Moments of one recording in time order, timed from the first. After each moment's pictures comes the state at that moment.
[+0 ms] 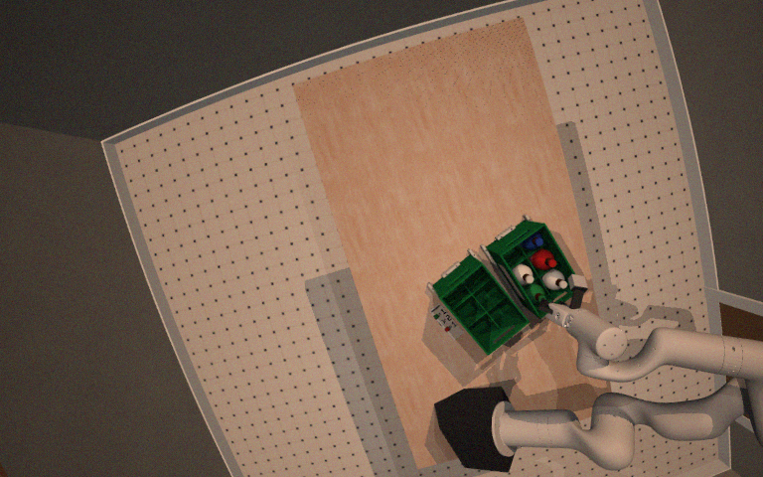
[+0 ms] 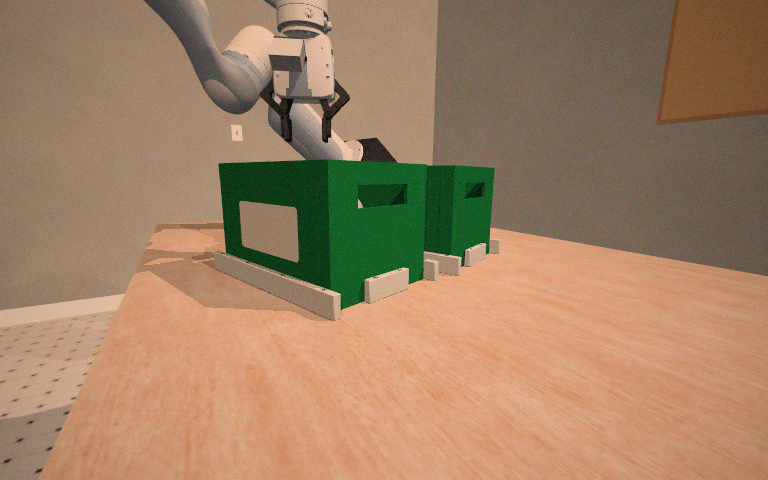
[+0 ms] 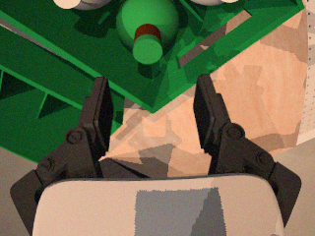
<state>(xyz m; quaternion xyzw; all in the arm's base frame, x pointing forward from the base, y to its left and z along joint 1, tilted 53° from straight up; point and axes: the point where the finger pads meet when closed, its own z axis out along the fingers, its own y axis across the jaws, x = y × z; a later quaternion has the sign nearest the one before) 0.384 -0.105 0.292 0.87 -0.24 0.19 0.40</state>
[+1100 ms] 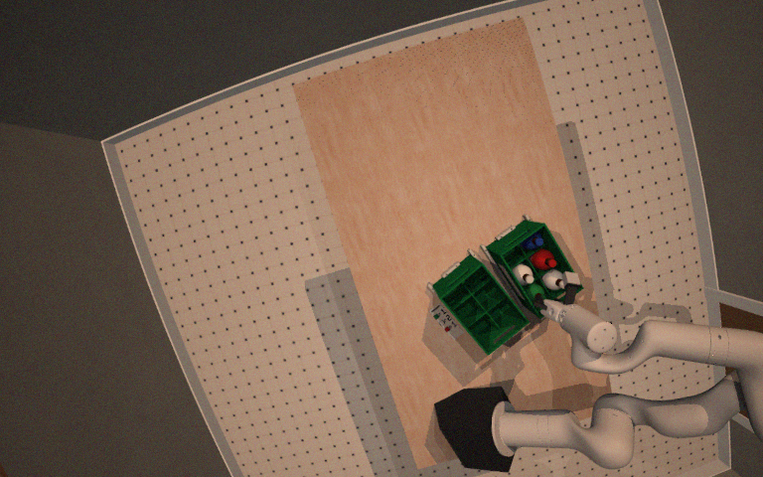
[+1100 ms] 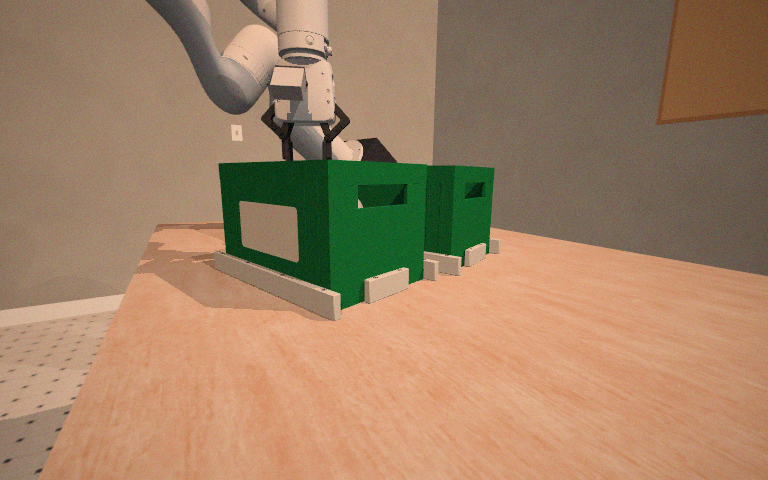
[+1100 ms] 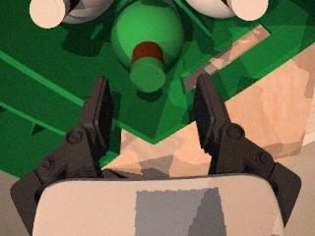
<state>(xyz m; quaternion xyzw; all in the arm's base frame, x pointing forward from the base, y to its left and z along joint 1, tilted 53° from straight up) 0.389 -0.135 0.268 0.87 -0.24 0.19 0.40</state>
